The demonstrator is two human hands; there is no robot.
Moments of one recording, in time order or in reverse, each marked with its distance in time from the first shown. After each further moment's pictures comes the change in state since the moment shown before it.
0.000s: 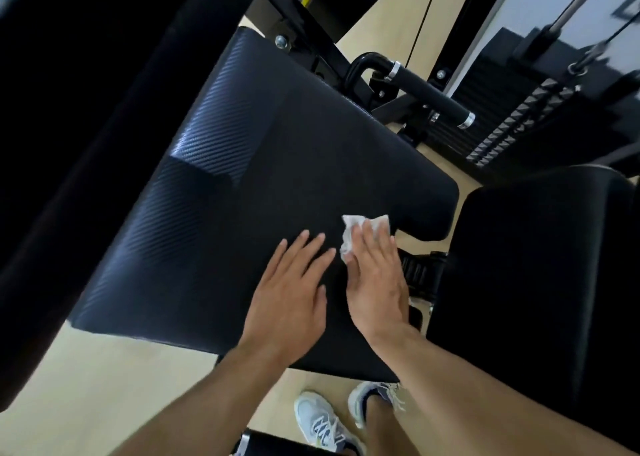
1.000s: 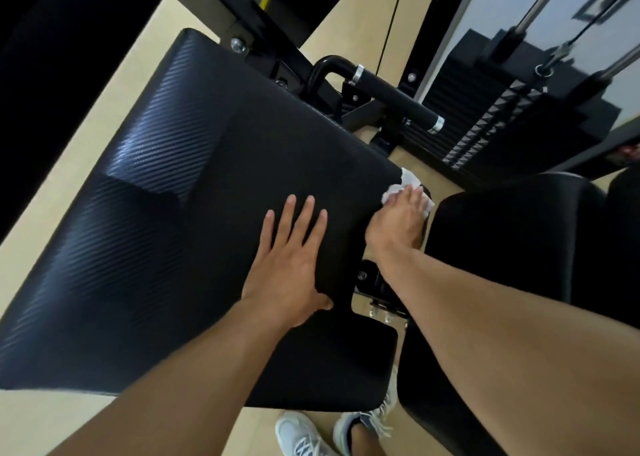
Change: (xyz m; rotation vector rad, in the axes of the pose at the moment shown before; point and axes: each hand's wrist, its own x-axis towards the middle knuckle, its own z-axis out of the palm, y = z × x) left_hand 0.089 0.024 0.008 0.197 -0.337 -0.054; right_hand 0.126 0.053 -0.039 0.070 0.007 0.647
